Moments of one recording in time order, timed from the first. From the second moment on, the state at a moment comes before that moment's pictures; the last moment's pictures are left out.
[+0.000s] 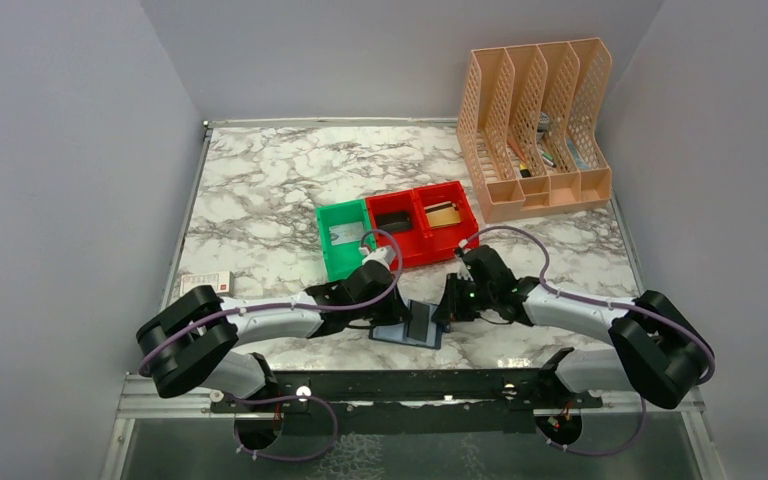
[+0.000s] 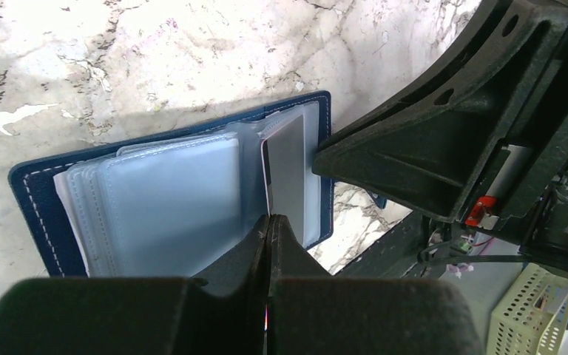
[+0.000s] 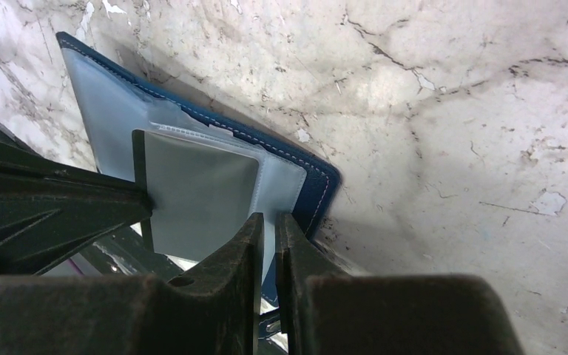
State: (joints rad) left arm -1.00 1.38 0.55 0.11 0.04 -0.99; right arm 0.68 1.30 0.45 -0.06 -0.28 0.71
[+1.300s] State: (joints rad) left arm -0.99 1.36 0.49 0.16 0.03 -1.01; right arm 0.68 1.41 0.46 0.05 -0.41 0.76
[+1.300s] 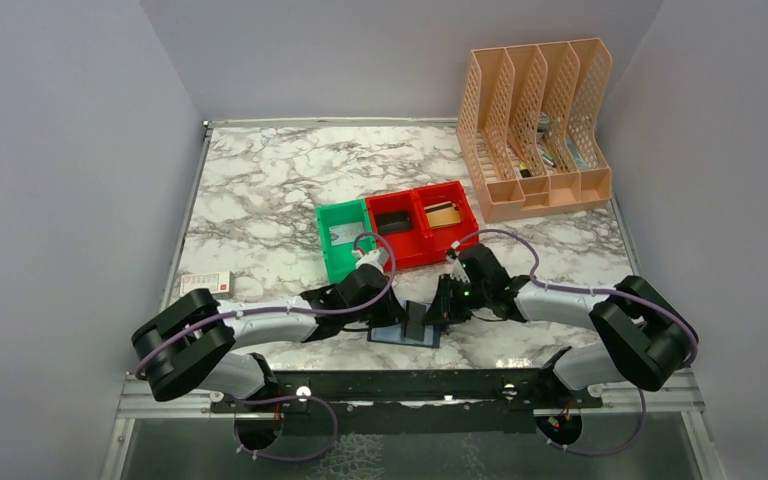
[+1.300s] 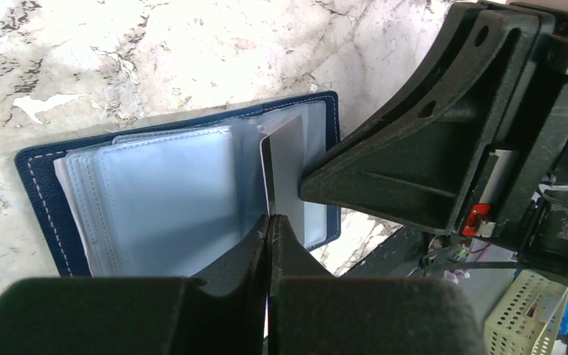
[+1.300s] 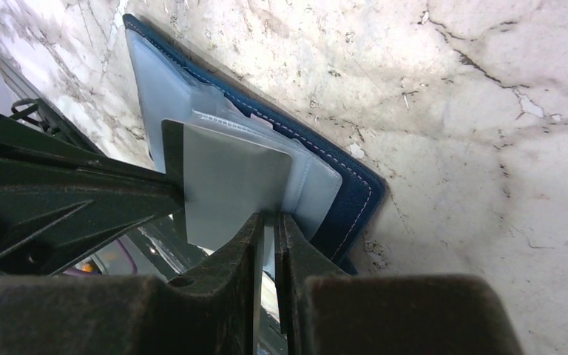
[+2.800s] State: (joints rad) left arm -0.98 1.34 0.44 0.20 0.03 -1.03; right arm 0.68 1.52 0.49 0.16 -0.56 0.74
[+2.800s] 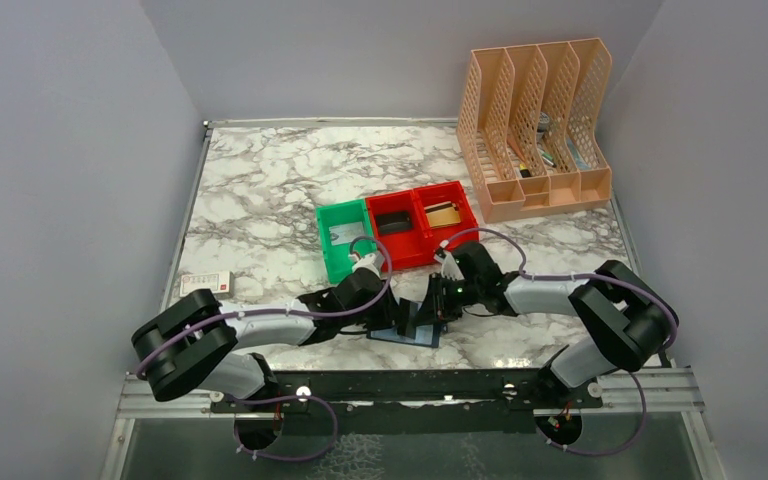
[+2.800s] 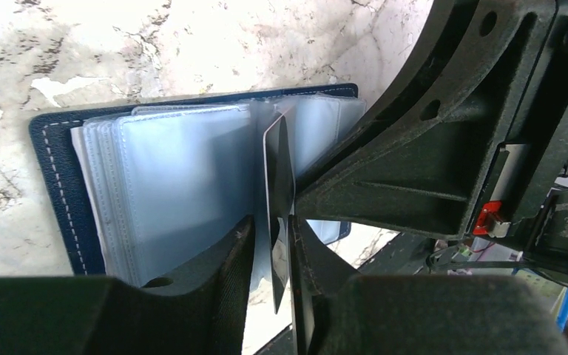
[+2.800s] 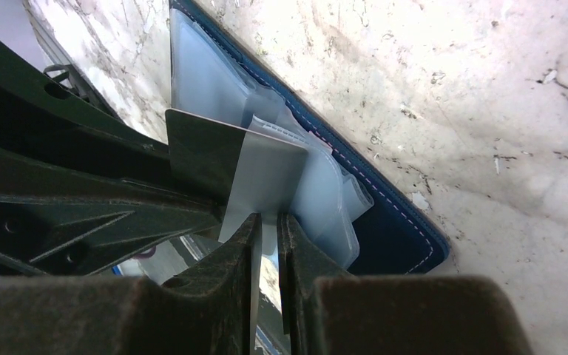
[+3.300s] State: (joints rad) left arm -0.98 1.19 0.48 0.01 -0.07 -1.02; right arm 0.69 1.47 0.51 0.09 -0.46 0.70
